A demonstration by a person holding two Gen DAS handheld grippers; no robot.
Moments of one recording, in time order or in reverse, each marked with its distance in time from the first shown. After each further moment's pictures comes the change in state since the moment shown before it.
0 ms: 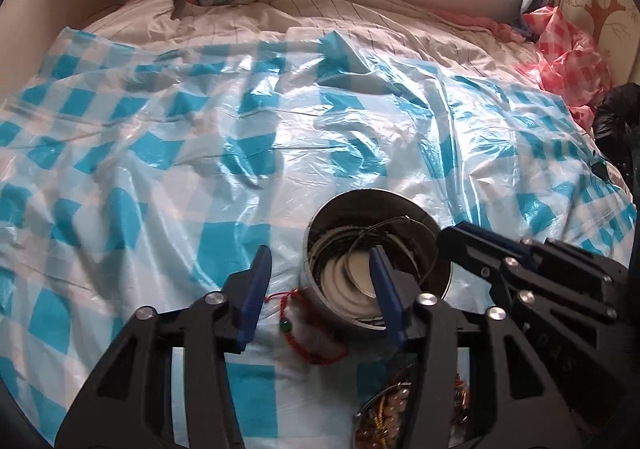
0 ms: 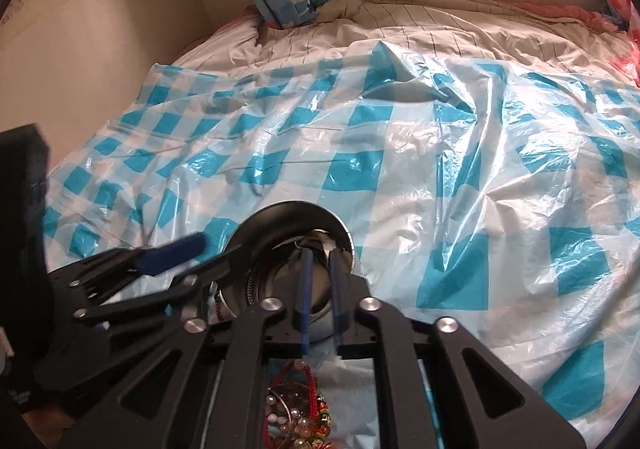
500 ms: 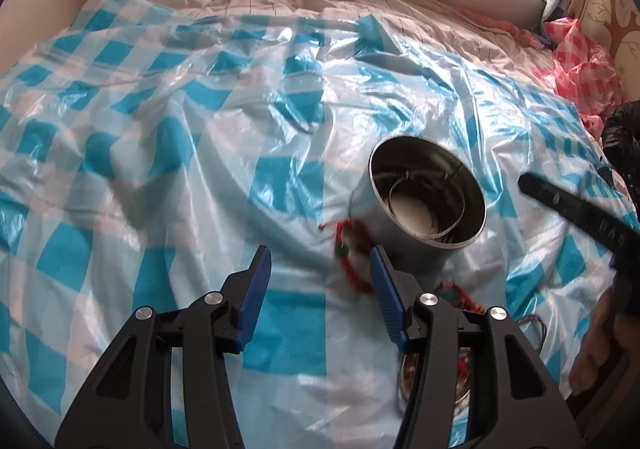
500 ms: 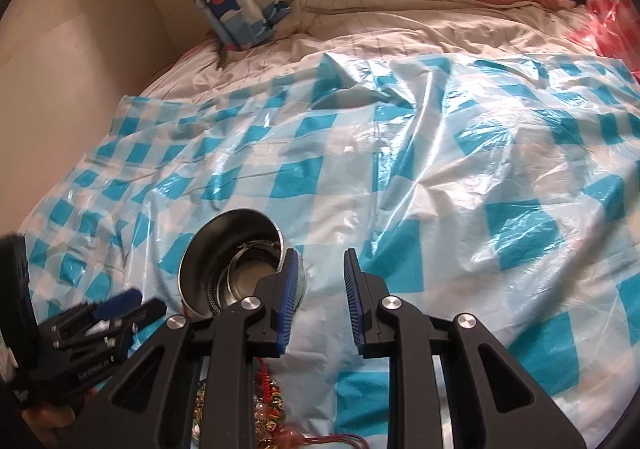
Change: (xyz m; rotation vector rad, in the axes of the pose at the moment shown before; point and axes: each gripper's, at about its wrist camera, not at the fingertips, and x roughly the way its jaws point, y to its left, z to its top) left arm -0.016 0.035 -0.043 -0.077 0.047 0.022; right arm -0.025 -0.039 -0.009 0.118 -0.055 -0.067
